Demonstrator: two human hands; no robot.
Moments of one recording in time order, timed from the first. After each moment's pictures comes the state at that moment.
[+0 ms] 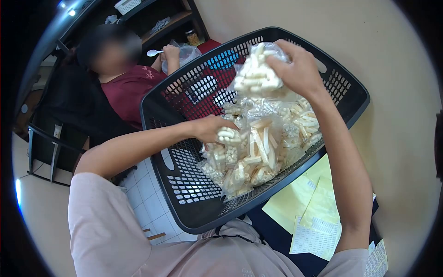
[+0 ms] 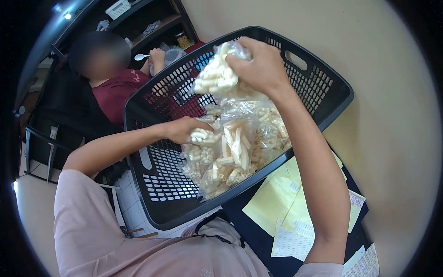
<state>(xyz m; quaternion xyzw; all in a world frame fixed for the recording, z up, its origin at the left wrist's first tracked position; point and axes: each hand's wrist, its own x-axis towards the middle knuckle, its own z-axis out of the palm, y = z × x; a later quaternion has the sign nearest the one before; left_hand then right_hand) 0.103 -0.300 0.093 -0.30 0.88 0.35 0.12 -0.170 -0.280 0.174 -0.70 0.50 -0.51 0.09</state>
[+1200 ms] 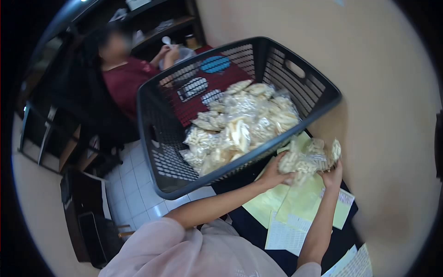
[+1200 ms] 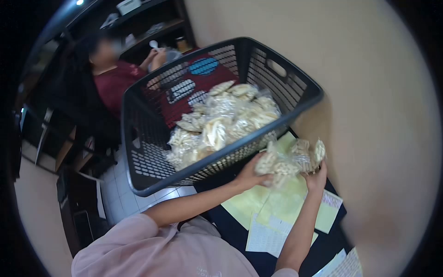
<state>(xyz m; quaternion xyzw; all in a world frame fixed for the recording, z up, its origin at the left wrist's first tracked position) -0.121 -0.103 -0.035 -0.29 0.53 0.72 -0.34 -0.397 -0.069 -0.077 -0.04 0.44 -0.70 0.55</state>
